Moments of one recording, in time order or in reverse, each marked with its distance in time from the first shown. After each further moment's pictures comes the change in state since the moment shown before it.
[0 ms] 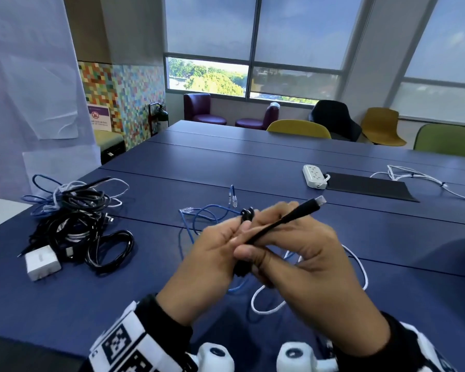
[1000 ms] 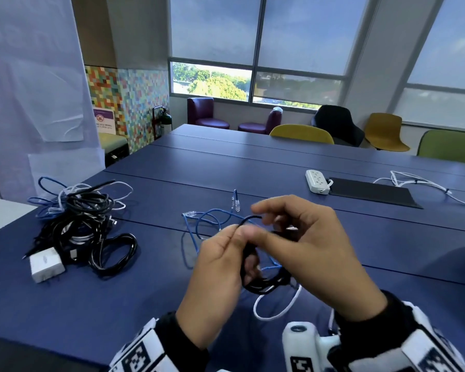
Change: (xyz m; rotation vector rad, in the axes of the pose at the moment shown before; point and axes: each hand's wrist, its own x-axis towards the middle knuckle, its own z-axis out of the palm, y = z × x) left_hand -0.003 -0.009 0.014 -0.014 0.265 -0.025; right_hand 0.021 0.007 -0.009 -0.008 0.014 0.330
